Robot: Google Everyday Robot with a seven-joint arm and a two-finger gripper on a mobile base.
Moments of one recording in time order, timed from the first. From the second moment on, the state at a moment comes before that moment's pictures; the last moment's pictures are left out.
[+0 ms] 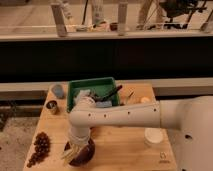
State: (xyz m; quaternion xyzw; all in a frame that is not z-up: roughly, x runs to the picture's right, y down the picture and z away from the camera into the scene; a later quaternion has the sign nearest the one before) arm -0.130 0.270 0.705 -0.32 -0.31 -0.38 0.81
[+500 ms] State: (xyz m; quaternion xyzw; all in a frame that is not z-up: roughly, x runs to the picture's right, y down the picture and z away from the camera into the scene) arm -0.101 0.252 0.715 -0.32 -0.33 -0.31 0.83
